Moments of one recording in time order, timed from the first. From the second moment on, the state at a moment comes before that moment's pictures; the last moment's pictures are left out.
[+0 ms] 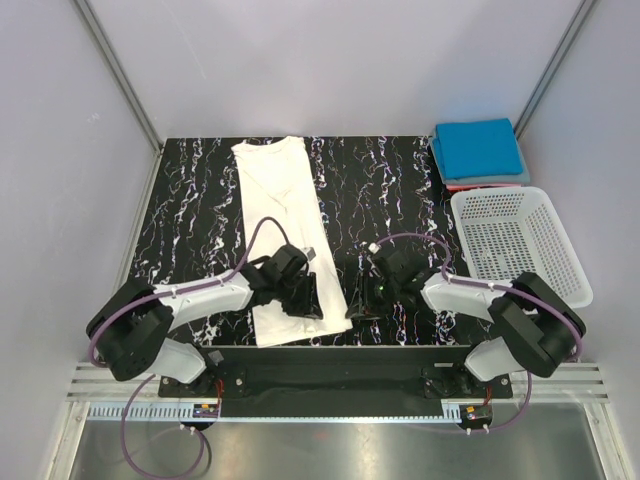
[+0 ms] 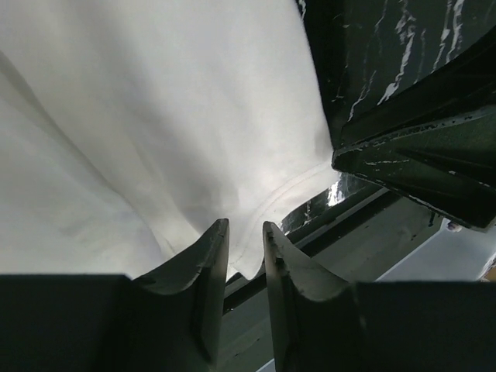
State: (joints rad) left arm -0.81 1.40 0.68 -0.28 0.27 -0.79; right arm 0.72 1.44 0.58 -0.10 -0.35 0.83
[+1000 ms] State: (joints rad) left arm -0.99 1.44 0.71 -0.44 0.05 -0.92; right arm 0.74 1.35 0.45 -0.02 -0.36 0.87
